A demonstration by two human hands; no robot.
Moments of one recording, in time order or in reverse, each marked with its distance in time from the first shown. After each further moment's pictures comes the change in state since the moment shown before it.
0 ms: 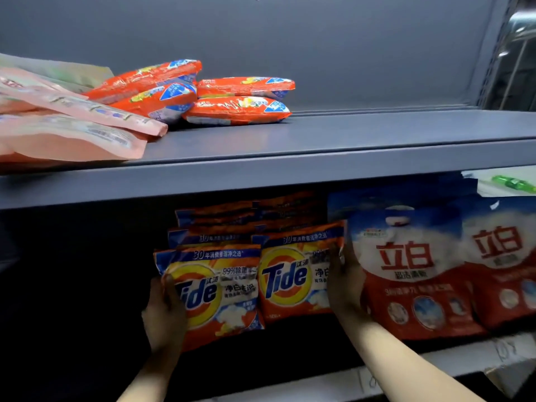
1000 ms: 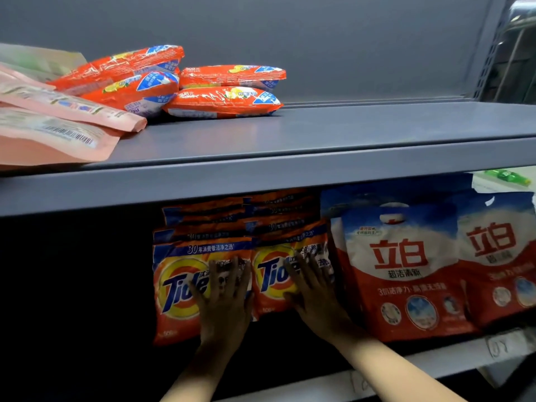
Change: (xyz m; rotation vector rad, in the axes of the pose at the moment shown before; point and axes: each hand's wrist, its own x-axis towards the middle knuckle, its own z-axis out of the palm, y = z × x) left_hand -0.043 0.029 0.065 0.709 -0.637 0.643; right_hand -0.004 0.061 0.007 -0.772 -0.602 -0.507
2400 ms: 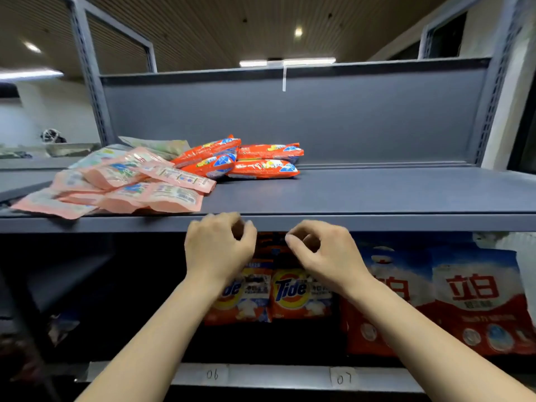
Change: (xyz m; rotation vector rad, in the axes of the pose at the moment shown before) left_hand -0.072 0.043 -0.333 -0.290 0.544 -0.239; right_hand -0.052 -0.135 -0.297 0.426 0.285 -0.213
